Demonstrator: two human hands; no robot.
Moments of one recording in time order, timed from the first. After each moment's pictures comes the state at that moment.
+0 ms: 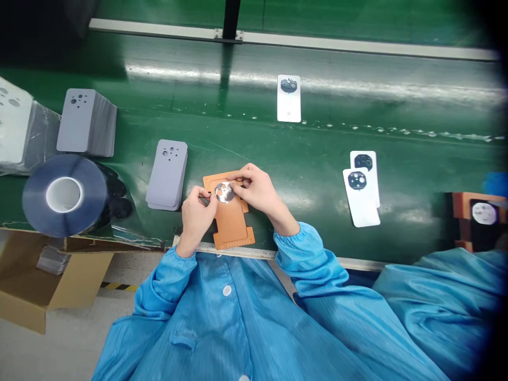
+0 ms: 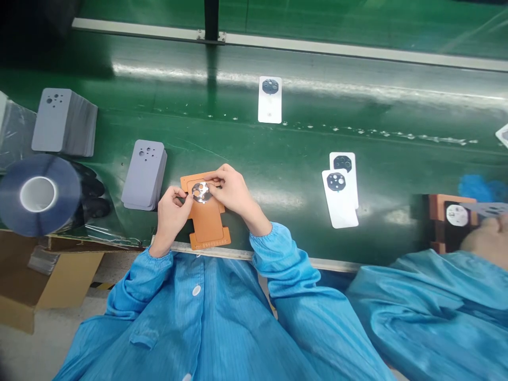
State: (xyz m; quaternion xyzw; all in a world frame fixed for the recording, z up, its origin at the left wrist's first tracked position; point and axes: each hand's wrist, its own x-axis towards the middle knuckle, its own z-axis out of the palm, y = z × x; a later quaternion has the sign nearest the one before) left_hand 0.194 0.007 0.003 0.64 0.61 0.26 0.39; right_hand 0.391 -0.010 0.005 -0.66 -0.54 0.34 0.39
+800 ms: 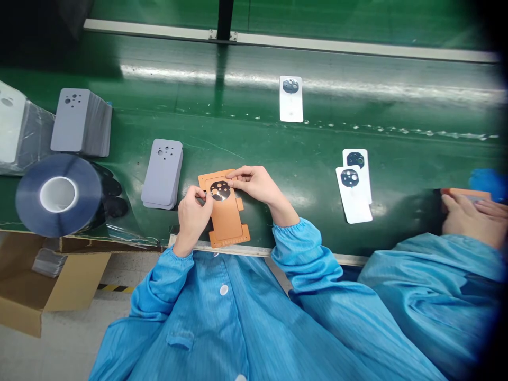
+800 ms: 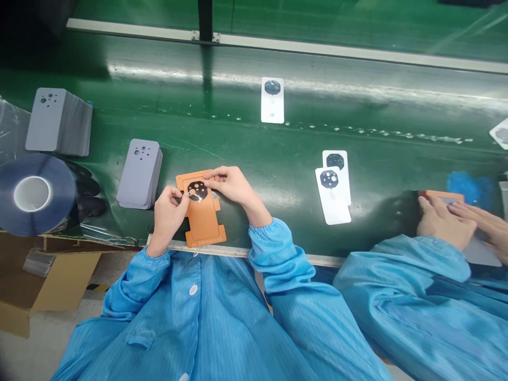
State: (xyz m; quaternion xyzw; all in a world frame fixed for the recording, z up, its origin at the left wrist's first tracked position) left_hand 0.195 0.004 0.004 0.65 0.61 0.25 0.37; right_hand 0.412 -0.005 -0.008 -0.62 -0.43 0.51 0.41
